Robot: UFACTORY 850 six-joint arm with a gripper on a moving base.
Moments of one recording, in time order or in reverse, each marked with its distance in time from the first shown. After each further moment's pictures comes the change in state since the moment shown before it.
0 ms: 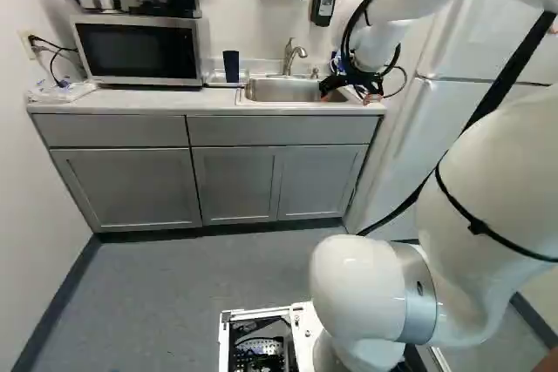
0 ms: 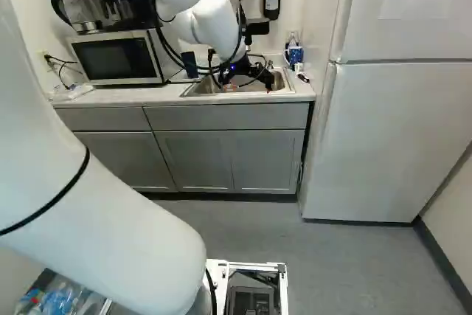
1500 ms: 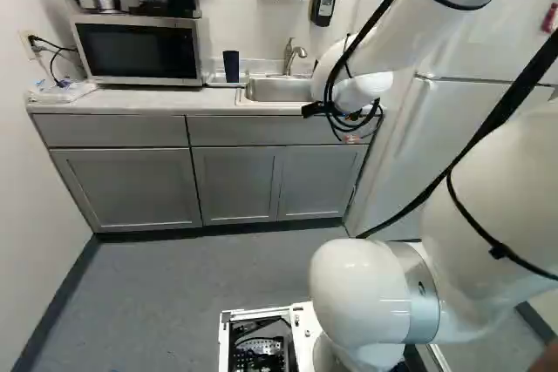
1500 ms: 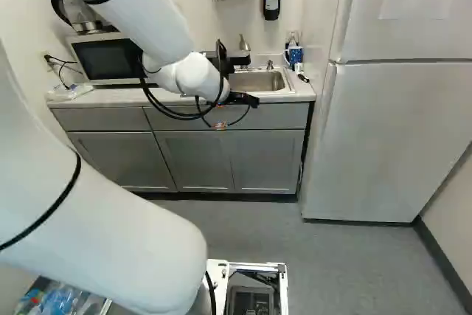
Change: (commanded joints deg) arm 6.3 3.3 19.4 -0.5 28.6 1.2
